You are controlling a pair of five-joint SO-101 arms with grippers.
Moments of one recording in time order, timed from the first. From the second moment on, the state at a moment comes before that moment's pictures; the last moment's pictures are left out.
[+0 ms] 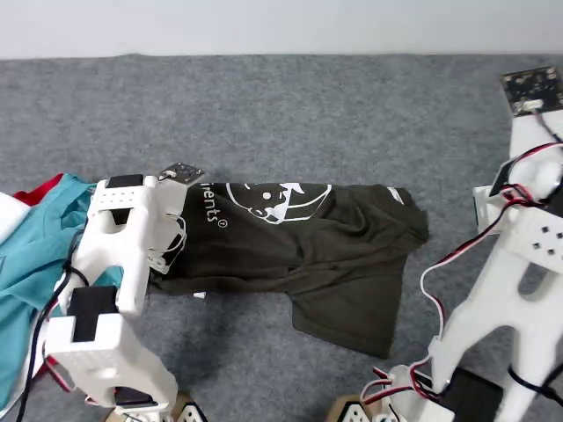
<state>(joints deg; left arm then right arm) -8.9 12.1 22.1 80.2 -20.4 22.8 -16.9 -12.7 100.5 29.8</state>
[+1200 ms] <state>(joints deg) -12.0 -4.3 30.3 90.5 -26.1 22.8 -16.9 -12.7 100.5 29.8</state>
